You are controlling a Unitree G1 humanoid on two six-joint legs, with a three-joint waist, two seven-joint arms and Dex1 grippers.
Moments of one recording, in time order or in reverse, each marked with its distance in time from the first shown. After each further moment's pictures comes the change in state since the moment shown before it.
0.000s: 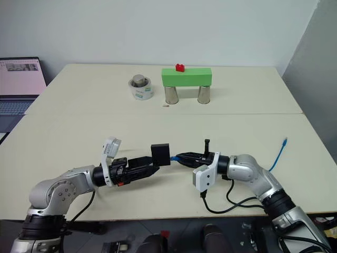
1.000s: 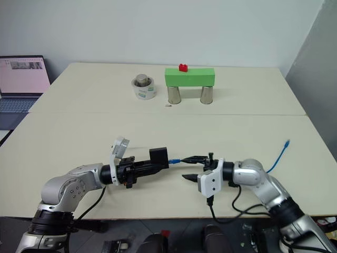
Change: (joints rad) left arm -0.048 0.008 -0.096 0.043 0.109 -0.116 -0.094; right arm 0.159 -0.103 -0.012 -0.249 0.271 0.320 0.232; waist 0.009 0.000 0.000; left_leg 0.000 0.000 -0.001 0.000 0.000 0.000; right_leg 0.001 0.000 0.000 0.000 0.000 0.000
